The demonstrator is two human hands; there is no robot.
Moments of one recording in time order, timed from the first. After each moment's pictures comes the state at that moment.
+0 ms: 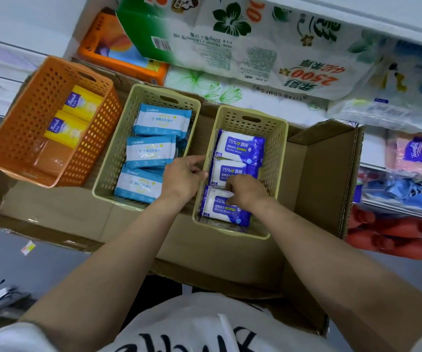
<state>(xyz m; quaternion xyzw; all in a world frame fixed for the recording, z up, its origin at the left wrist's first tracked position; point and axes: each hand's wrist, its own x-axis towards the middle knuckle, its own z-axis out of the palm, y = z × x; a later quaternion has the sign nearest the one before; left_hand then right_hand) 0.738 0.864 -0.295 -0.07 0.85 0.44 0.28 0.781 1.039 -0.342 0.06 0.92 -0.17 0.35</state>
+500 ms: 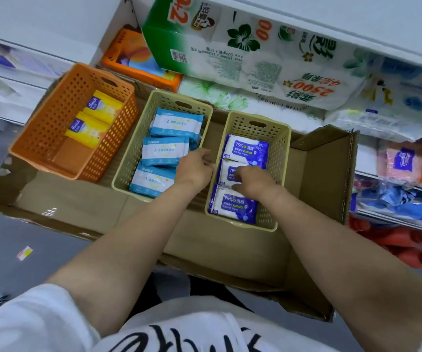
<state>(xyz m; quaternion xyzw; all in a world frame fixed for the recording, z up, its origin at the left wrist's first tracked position) 0.734 0.857 -0.270 -0.04 0.88 0.39 0.25 0.771 1.026 -0.302 0.07 0.94 -0.12 0.32</state>
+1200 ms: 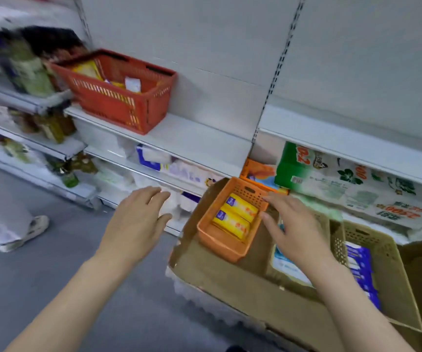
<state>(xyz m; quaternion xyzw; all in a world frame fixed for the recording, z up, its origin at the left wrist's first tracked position) 0.735 0.332 -0.079 0.16 0.97 0.15 -0.10 0.759 0.640 -0.080 -0.07 0.97 -0.18 -0.12</state>
